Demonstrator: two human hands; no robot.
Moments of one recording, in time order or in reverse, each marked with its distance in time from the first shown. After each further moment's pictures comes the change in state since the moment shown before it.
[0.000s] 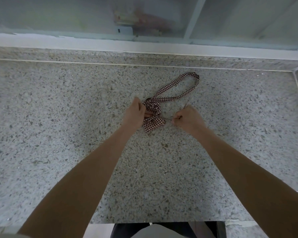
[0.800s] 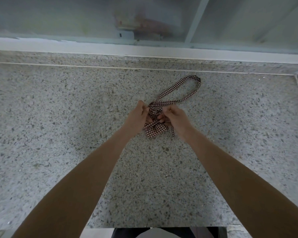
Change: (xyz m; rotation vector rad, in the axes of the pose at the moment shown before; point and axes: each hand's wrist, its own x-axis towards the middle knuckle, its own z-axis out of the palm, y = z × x) left_hand 0.005 -0.001 0.000 0.022 -0.073 0.071; right_hand 0.005 -0.032 0.020 1.075 -0.051 0.018
